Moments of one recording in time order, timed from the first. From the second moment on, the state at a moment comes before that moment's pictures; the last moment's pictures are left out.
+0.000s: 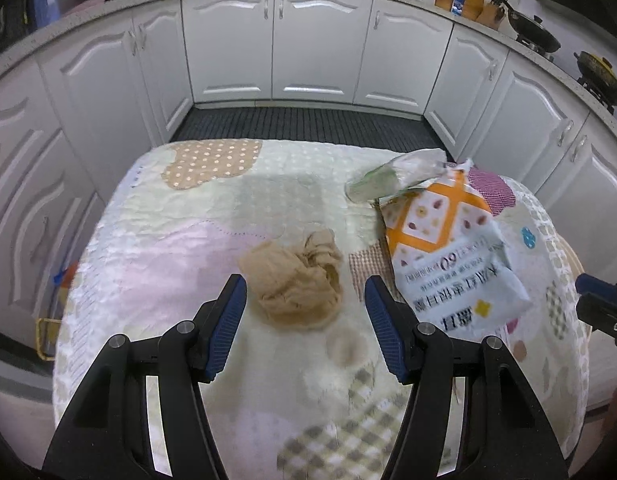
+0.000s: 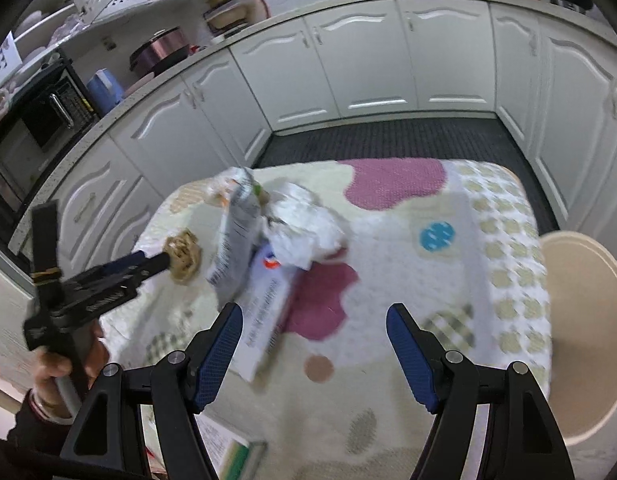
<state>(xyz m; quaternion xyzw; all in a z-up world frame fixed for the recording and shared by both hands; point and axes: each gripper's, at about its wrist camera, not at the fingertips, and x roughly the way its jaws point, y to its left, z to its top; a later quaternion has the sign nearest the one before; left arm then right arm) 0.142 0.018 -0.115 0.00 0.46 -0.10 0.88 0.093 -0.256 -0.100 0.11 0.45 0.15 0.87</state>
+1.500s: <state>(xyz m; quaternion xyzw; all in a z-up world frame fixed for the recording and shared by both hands) 0.156 0.024 -0.140 -0.01 0.49 -0.11 0.86 0.193 -0.161 -0.141 0.06 0.50 0.21 0.84</state>
